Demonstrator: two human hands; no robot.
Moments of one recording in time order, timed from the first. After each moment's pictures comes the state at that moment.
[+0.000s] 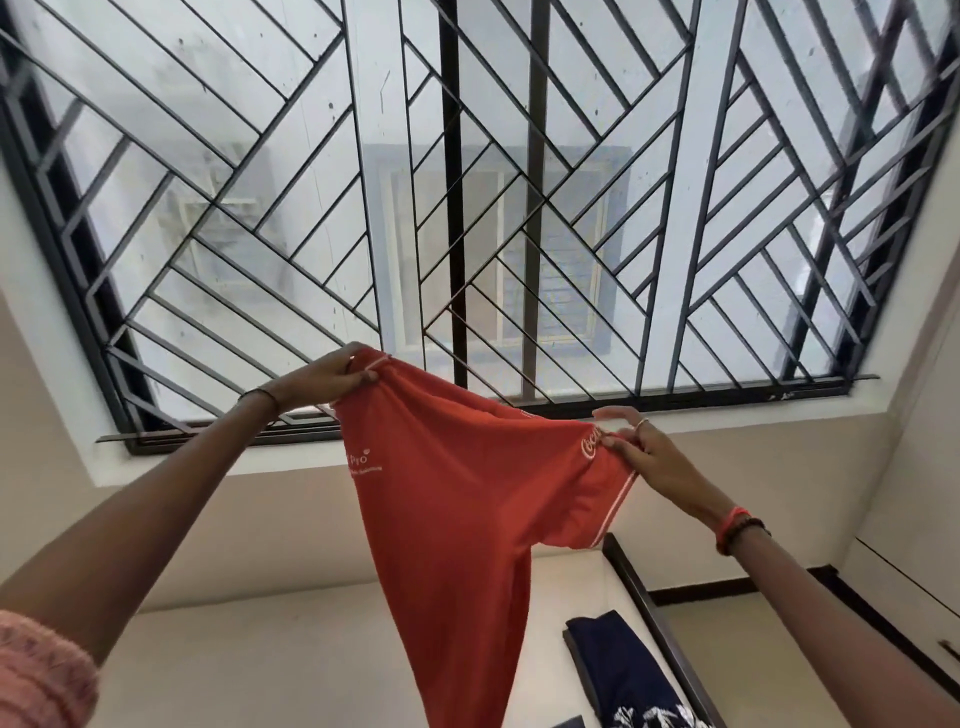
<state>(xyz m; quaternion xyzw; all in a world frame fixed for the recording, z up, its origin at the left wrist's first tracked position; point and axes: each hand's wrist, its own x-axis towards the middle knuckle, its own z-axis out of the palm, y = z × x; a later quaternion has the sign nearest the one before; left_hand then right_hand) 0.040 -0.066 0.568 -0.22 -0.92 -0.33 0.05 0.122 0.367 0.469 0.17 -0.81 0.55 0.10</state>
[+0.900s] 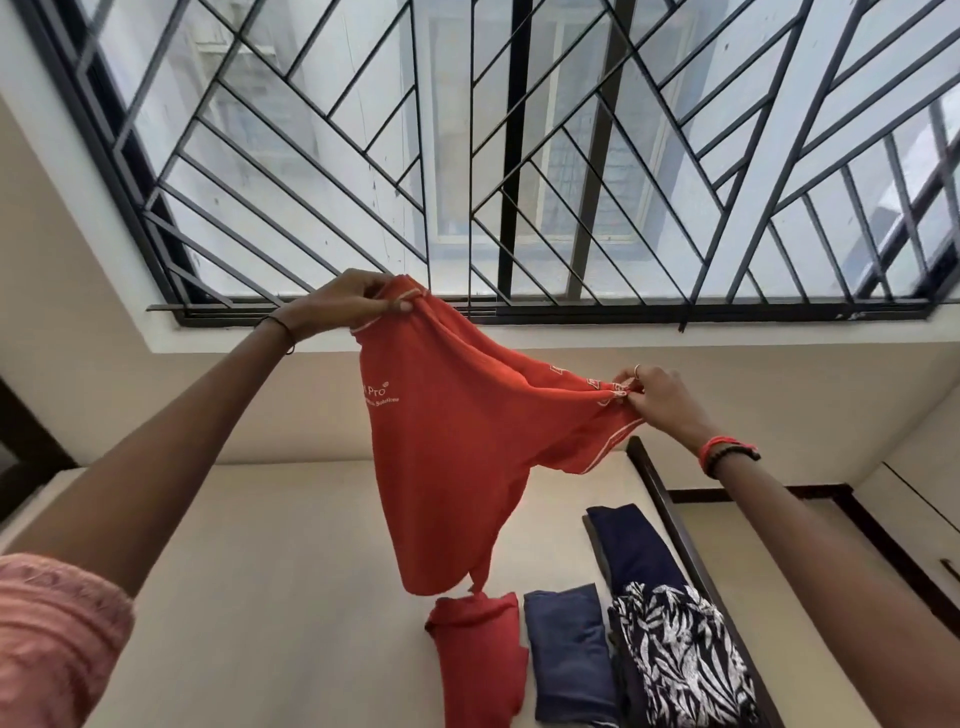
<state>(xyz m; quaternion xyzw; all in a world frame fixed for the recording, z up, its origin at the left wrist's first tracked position) 0.073 -0.105 0.525 -0.19 -0.89 -0.41 -0.01 0.103 0.302 0.422 0.05 -0.96 0.26 0.09</state>
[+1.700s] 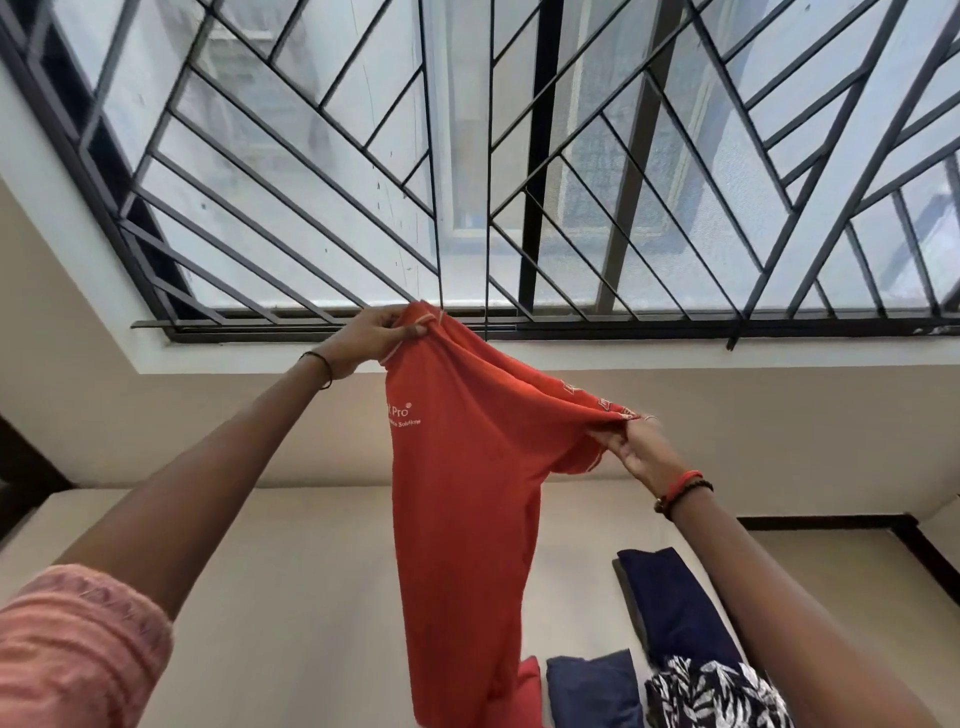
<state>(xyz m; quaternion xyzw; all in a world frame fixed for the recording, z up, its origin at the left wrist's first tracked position) -0.053 -0.104 0.466 -0.10 -0.83 -0.54 -0.05 -0.037 0.244 0.345 -0.23 -0.53 0.82 -0.03</state>
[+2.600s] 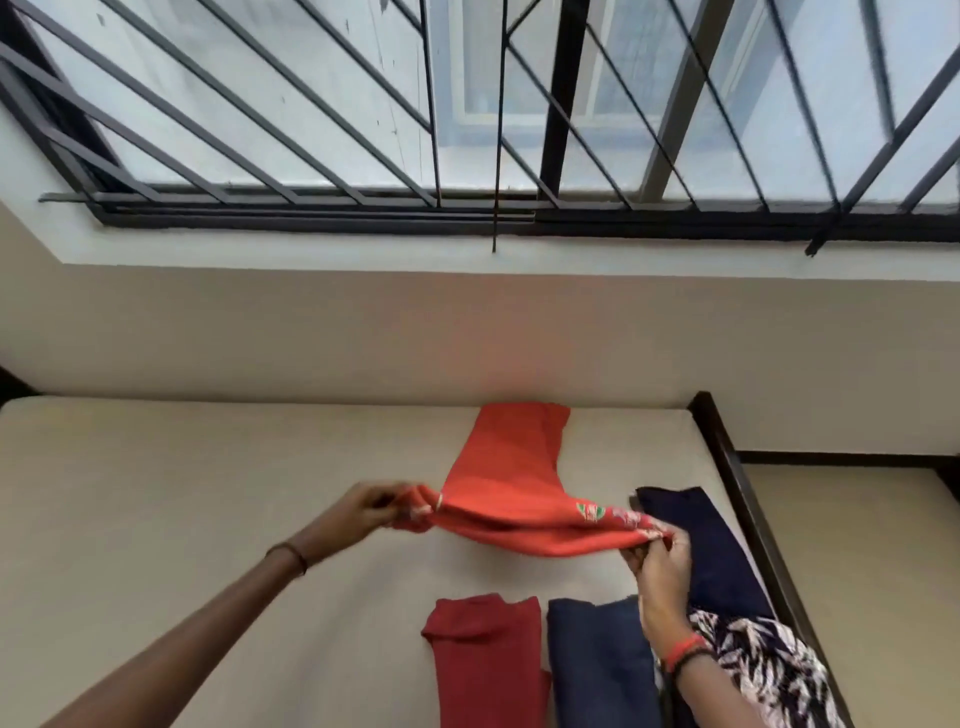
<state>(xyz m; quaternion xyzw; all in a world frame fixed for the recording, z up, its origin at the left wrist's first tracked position) 0.034 -0.102 0.168 -0.09 -0.81 -0.54 -0.20 0.045 0.257 0.089 -0.35 -0.58 0.73 0.08</state>
